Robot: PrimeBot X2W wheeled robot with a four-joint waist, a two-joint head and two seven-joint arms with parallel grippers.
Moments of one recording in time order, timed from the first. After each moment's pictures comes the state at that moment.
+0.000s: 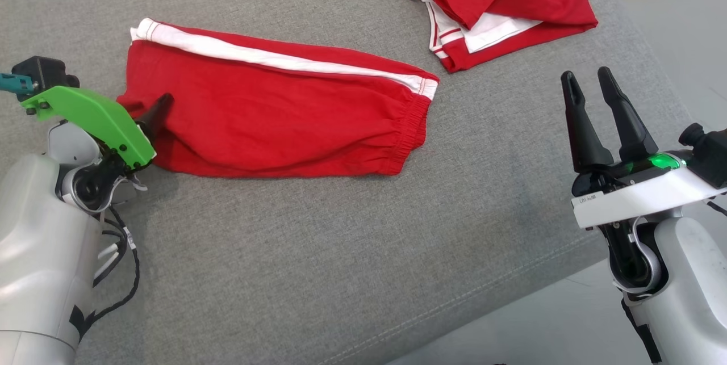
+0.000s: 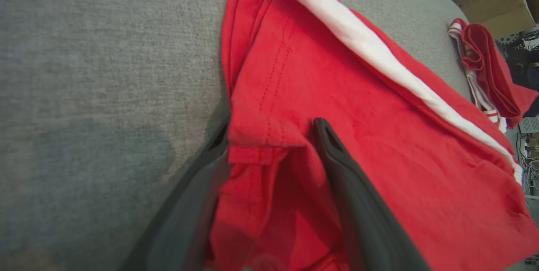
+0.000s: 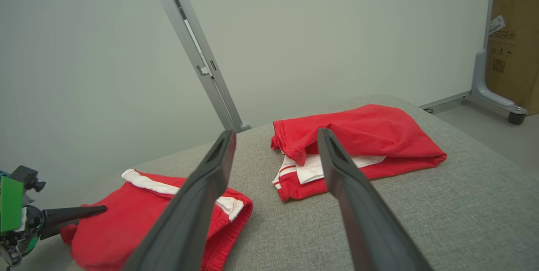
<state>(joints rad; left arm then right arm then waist) -0.80 0.25 -0.36 0.84 -0.98 -0.10 0.34 -0.22 -0.21 0.22 0.05 0.59 0.12 -0.25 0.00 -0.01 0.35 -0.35</state>
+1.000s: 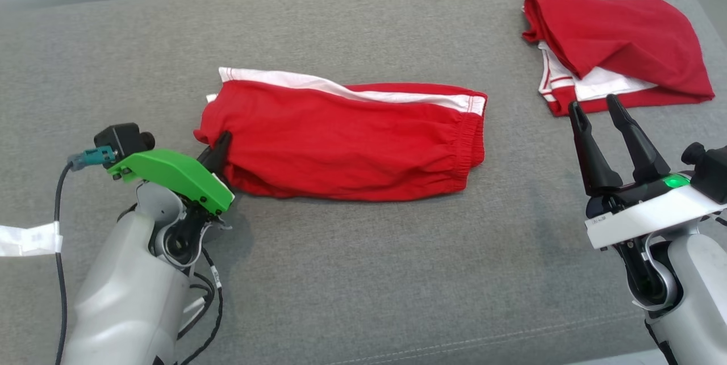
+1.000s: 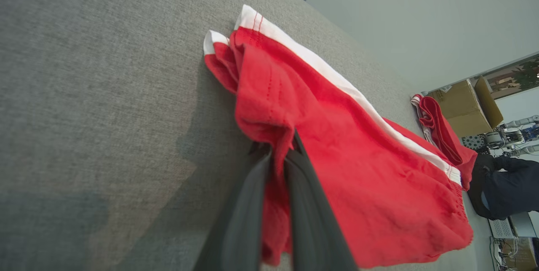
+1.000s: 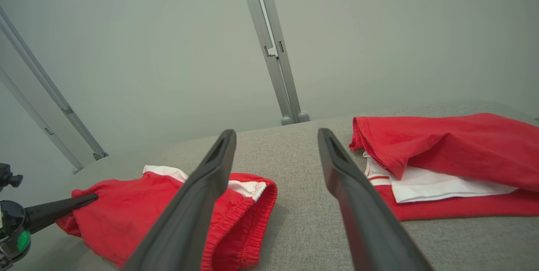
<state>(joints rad) -0.63 0.08 -0.33 0.79 -1.02 -0.11 0.09 -0.17 -0.29 0.24 0.08 0.57 0.12 -0.25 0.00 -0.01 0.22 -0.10</state>
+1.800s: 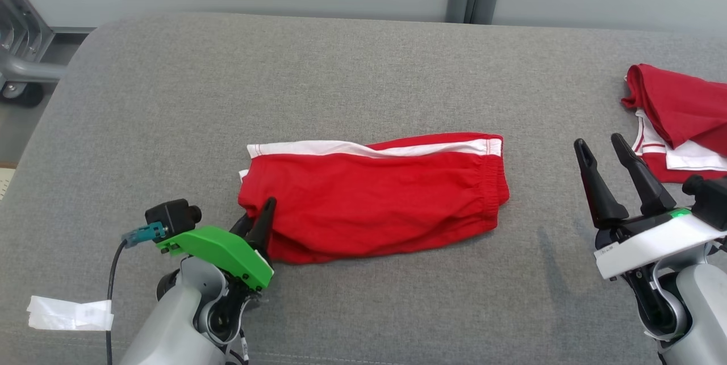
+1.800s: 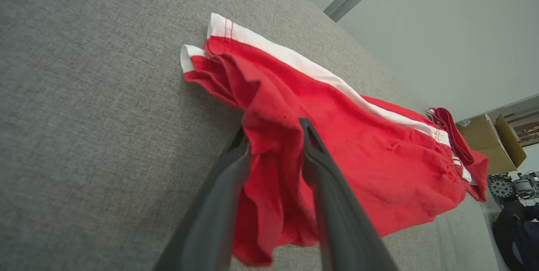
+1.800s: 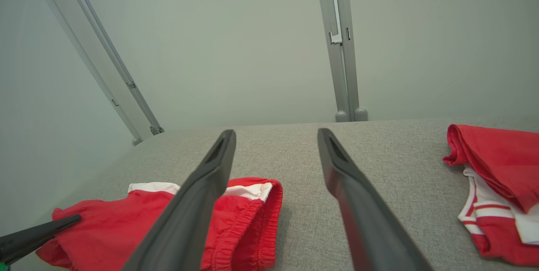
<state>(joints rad) -0.39 0.04 -0.42 0.67 -0.99 -0.11 -0.03 -0.09 -0.32 0.24 0.11 0.57 0.12 -0.24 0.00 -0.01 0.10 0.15</state>
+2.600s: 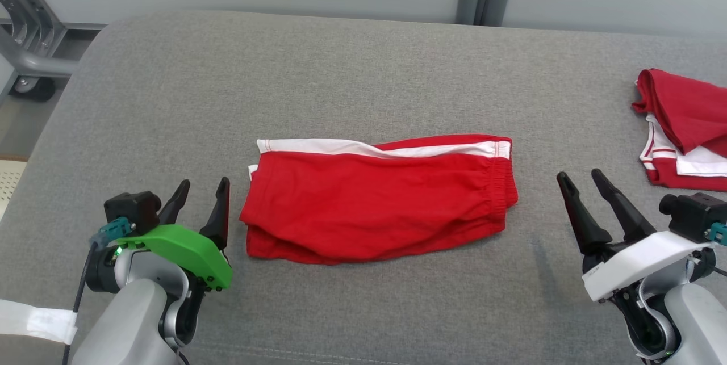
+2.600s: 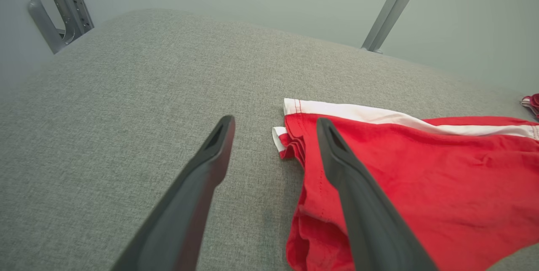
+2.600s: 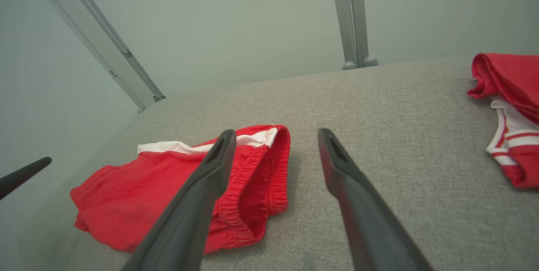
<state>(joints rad) -0.37 0.21 -0.47 0.54 -0.73 0.03 -0.18 -0.05 -0.31 0.26 0.15 0.62 0.12 -0.16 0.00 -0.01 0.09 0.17</state>
